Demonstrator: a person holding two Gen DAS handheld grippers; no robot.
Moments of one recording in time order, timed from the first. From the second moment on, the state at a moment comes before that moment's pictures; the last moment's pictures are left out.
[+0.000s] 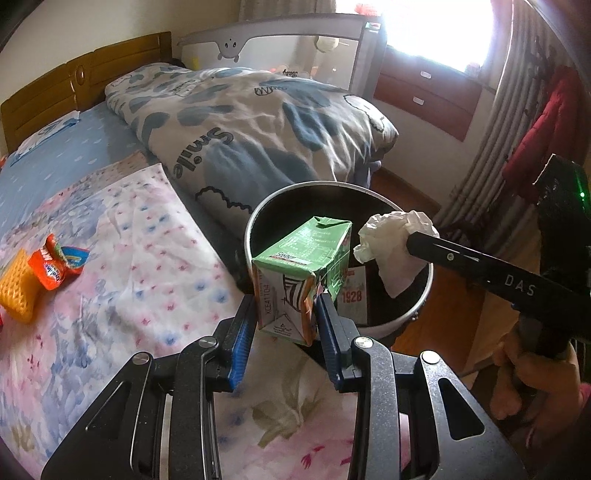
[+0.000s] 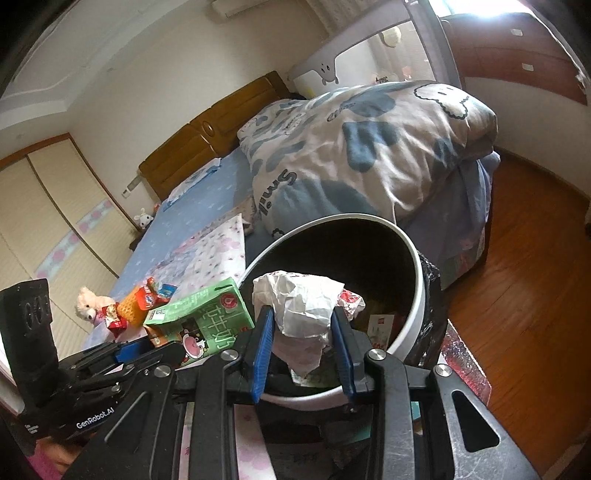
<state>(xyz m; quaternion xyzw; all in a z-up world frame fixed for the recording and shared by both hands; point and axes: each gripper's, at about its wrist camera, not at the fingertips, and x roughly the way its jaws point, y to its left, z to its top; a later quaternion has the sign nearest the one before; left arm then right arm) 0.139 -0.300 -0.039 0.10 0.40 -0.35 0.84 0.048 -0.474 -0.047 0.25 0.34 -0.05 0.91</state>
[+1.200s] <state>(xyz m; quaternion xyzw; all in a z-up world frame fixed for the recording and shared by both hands) 0.156 -0.310 -0.040 0.08 0.41 -0.34 0.84 0.073 -0.497 -0.046 0.24 0.36 -0.07 0.90</state>
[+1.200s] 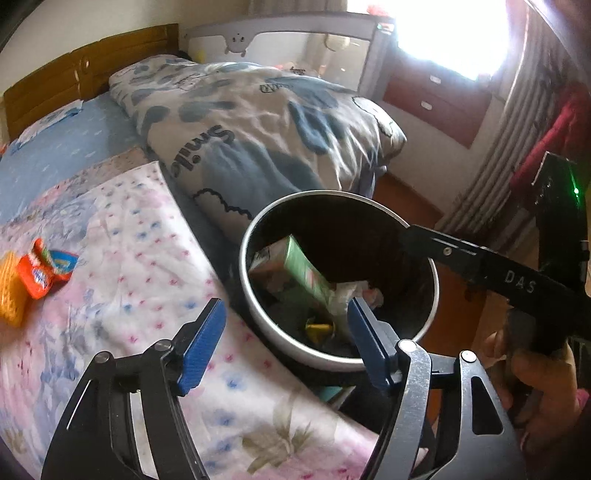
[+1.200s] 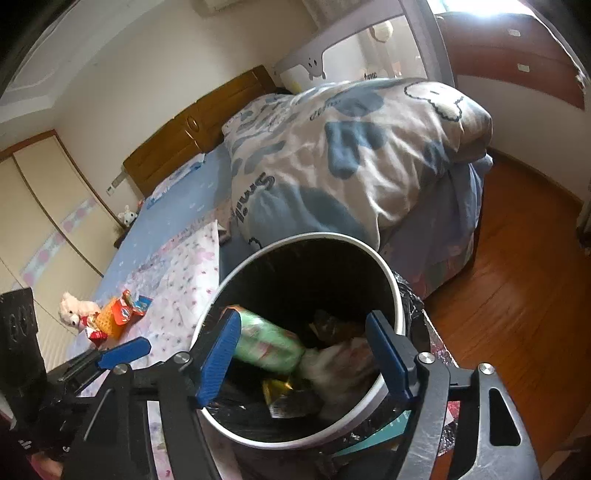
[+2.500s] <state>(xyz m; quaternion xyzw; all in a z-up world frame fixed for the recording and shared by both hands) 0.125 -0.034 -0.070 -0.04 0.42 -0.12 0.90 0.111 -0.279 -0.056 0.18 0.38 0.11 0.90</state>
